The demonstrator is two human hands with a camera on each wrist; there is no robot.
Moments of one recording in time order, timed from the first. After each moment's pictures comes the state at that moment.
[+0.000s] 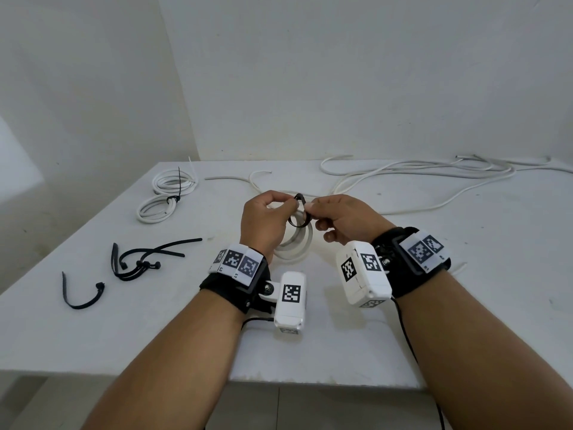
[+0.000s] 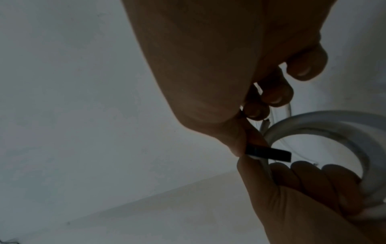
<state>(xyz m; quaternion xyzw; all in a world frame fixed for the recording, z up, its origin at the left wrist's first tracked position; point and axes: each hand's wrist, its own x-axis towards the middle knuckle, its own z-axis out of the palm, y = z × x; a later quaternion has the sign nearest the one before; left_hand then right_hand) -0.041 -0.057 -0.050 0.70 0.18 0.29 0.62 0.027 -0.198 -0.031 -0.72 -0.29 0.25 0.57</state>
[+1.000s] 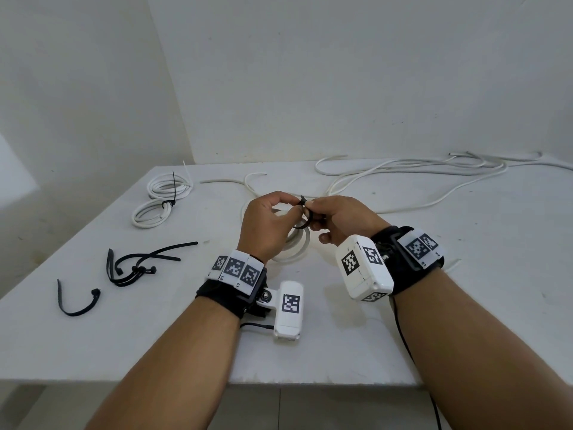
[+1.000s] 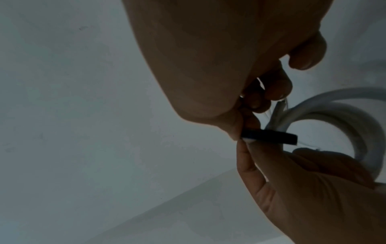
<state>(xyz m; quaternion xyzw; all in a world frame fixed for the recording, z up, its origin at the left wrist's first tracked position) -0.045 -0.061 -0.051 0.77 0.08 0.30 0.56 0.034 -0.197 -0.043 -0.66 -0.21 0.28 0.67</state>
